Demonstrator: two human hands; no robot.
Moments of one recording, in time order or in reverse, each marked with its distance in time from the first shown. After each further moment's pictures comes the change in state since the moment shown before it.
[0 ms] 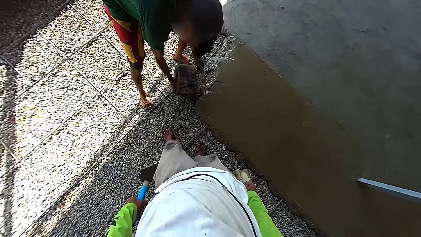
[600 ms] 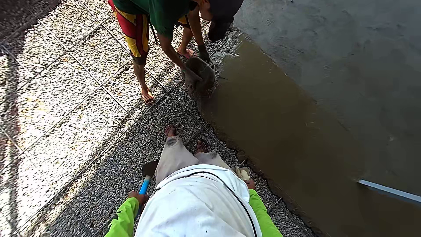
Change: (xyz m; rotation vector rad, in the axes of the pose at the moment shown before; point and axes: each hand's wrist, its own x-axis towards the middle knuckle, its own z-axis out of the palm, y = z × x) left_hand -0.006 0.005 -0.003 0.020 -0.001 -0.009; right_hand 0.016 0.006 0.008 0.007 0.005 -0.026
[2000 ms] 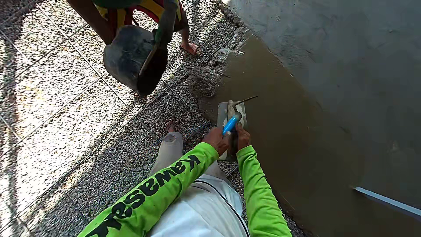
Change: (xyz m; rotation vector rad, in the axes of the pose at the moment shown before) left_hand -0.212 0.333 0.010 -0.005 0.008 1.084; right_hand -0.079 -0.265 -0.060 0.506 -0.039 -0.753
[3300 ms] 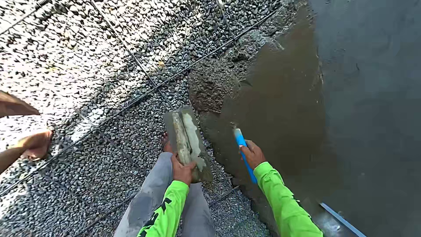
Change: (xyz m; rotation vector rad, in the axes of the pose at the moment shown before) left_hand 0.384 -0.303 -0.131 -1.021 0.487 -0.674; right_hand 0.427 0.033 0.210 -0.761 -0.368 0.424
